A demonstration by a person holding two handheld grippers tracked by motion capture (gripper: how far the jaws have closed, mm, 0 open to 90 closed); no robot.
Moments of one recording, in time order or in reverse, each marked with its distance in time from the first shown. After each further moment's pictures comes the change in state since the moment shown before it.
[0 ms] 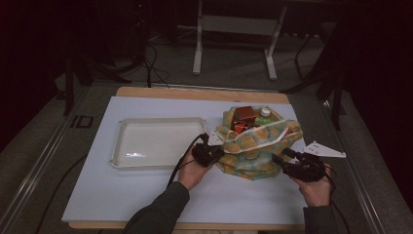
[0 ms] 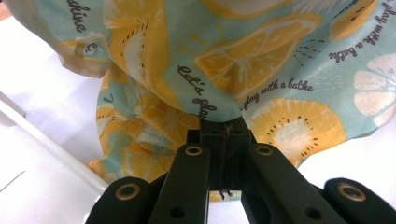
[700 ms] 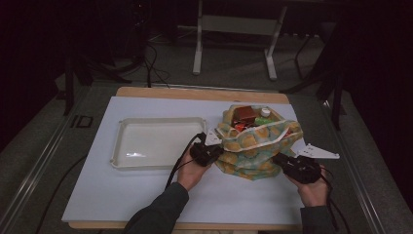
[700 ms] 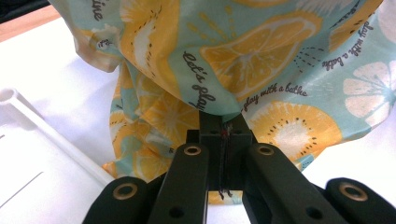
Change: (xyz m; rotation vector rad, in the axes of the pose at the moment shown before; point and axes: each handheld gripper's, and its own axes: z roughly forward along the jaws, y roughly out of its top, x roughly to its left) left arm 0.002 0.000 -0.009 -0.042 0.024 -0.010; right arm -0.002 -0.011 0.009 0.042 0.015 -0.020
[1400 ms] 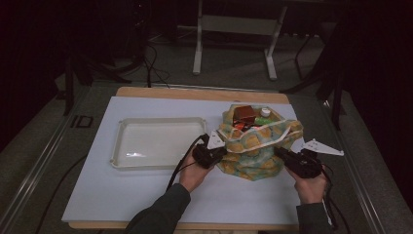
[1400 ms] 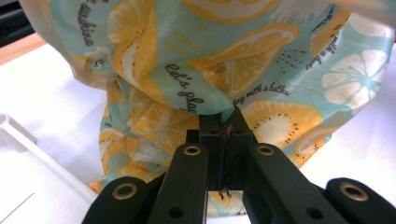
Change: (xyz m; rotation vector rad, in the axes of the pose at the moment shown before) left arm -0.013 0.005 -0.004 -0.051 -0.013 0.054; right arm 0.000 0.012 0.001 -0.074 -0.036 0.117
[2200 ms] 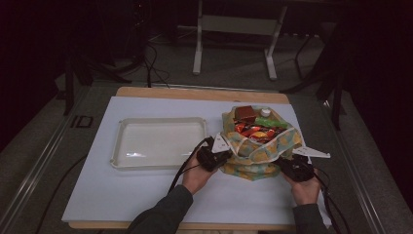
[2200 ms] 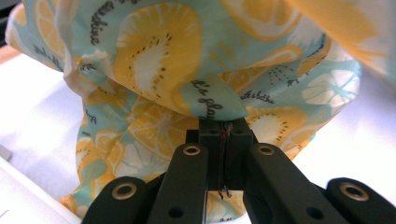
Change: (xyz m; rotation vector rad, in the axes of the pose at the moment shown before) left arm -0.010 -0.001 0.009 0.011 -0.026 0.035; right arm -0.014 -0.031 0.026 0.118 -0.036 -0.006
